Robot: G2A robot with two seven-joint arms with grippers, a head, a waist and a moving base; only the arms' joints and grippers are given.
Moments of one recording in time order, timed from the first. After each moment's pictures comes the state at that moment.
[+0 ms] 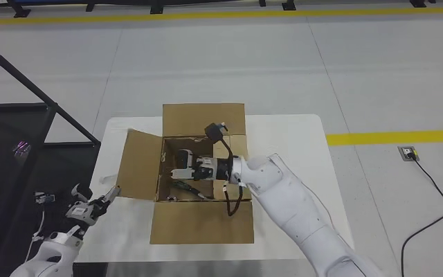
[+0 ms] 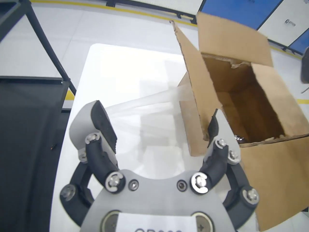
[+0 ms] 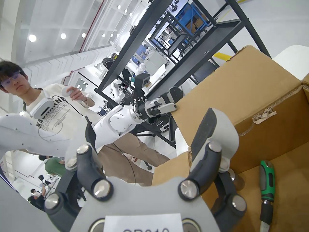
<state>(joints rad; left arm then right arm) 1.62 -1.09 -1.88 -1.87 0.79 -0.26 -0.16 -0.45 -1.59 0.89 -0.83 0.02 -0.91 0.78</state>
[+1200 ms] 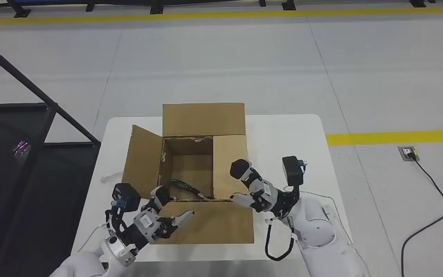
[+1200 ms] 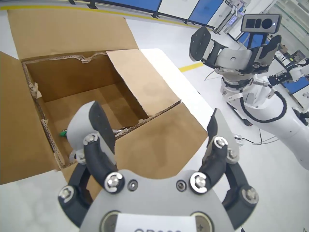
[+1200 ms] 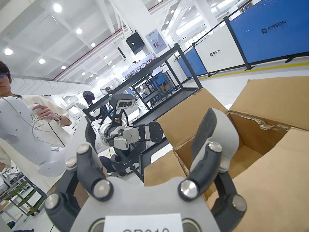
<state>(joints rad) 1.58 -1.09 -1.59 -2.12 0.67 -0.41 -0.41 -1.06 -1.44 1.30 -1.53 -0.35 -0.94 0.47</state>
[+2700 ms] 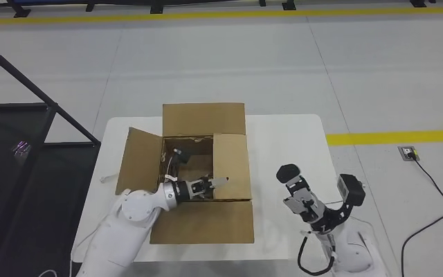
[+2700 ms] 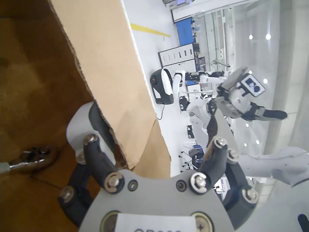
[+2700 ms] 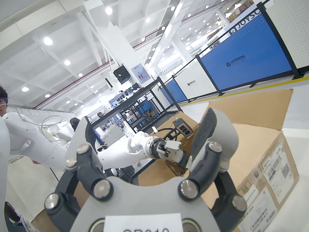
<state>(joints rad) 0.86 -1.19 -1.13 -1.30 -0.14 -0.41 -0.86 -1.26 -1.33 1.48 -1.66 -0.31 -0.97 0.28</state>
